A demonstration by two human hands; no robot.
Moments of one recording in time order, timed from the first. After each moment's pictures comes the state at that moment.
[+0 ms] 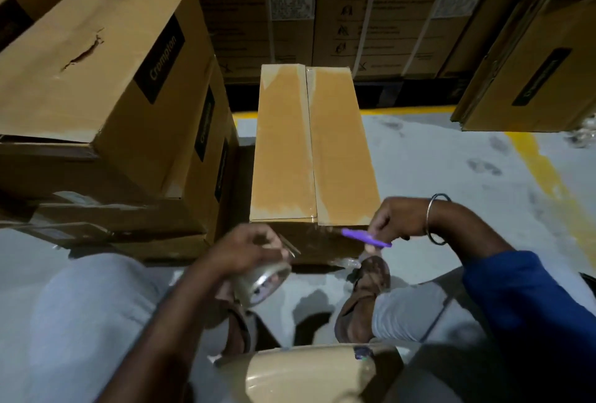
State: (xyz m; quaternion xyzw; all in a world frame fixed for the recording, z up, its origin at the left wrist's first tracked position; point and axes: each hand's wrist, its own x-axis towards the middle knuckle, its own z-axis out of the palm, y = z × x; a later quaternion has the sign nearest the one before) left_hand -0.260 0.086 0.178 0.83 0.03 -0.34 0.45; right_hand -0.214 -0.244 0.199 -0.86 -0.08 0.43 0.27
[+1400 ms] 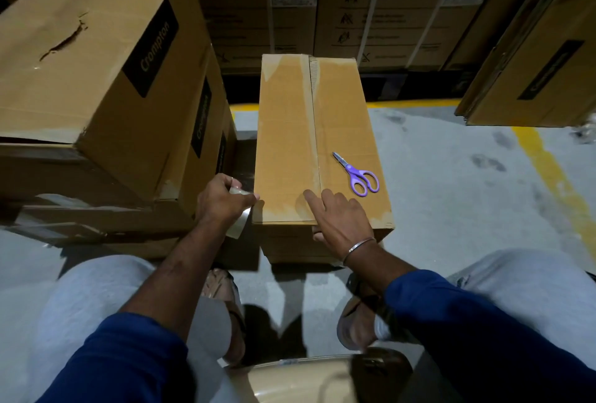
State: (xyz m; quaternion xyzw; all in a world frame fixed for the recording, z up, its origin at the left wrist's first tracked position) left_hand -0.167 0.097 0.133 0.87 0.23 -0.09 0.43; right_hand -0.209 -0.139 0.084 -0.98 -0.16 0.00 -0.09
